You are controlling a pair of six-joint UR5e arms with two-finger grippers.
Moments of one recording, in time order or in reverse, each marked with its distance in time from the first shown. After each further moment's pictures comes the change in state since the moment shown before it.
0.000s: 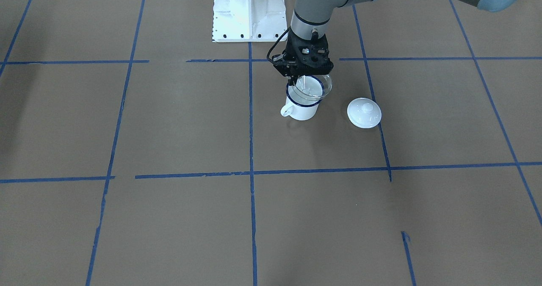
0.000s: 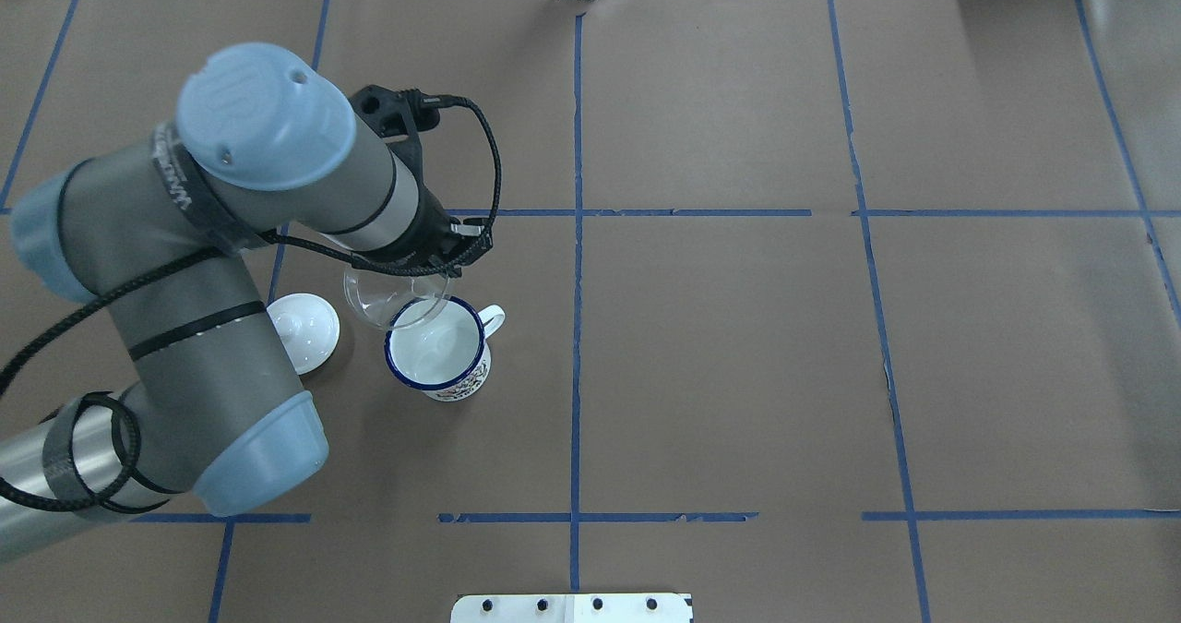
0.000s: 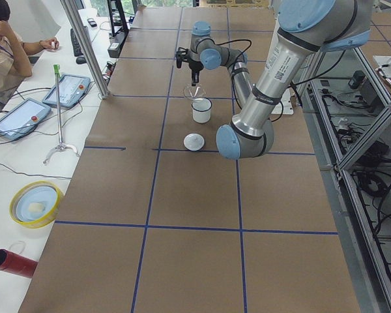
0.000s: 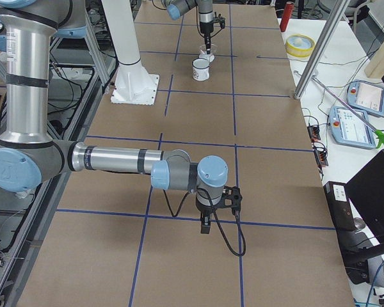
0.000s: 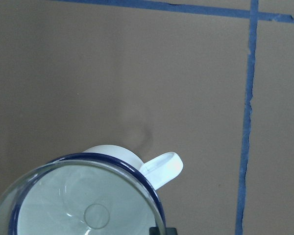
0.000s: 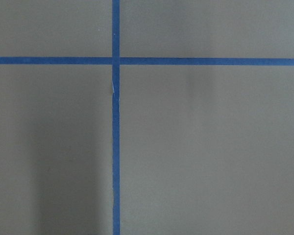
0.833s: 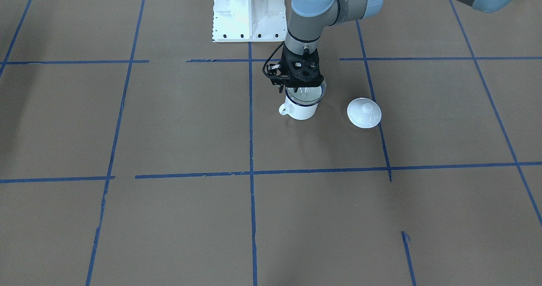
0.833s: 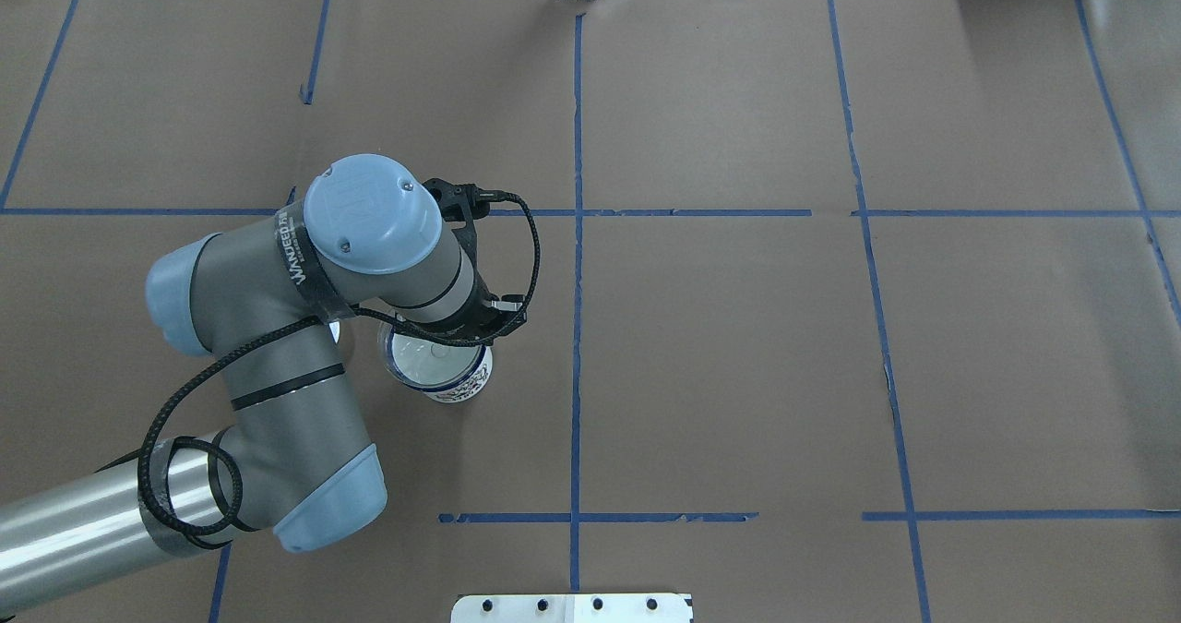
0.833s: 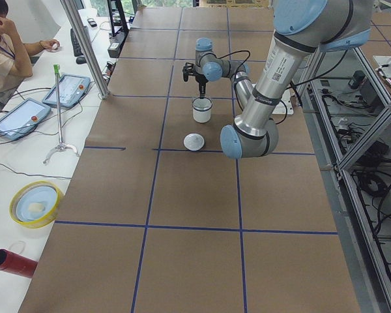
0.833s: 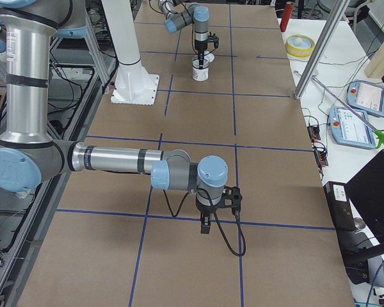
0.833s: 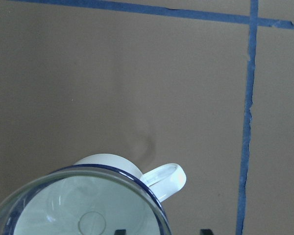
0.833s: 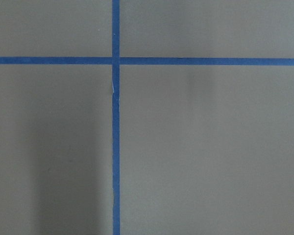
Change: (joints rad) left arm 0.141 0.003 0.154 -0.074 -0.005 0.000; right arm 0.000 0.000 0.000 0.000 0.000 0.000
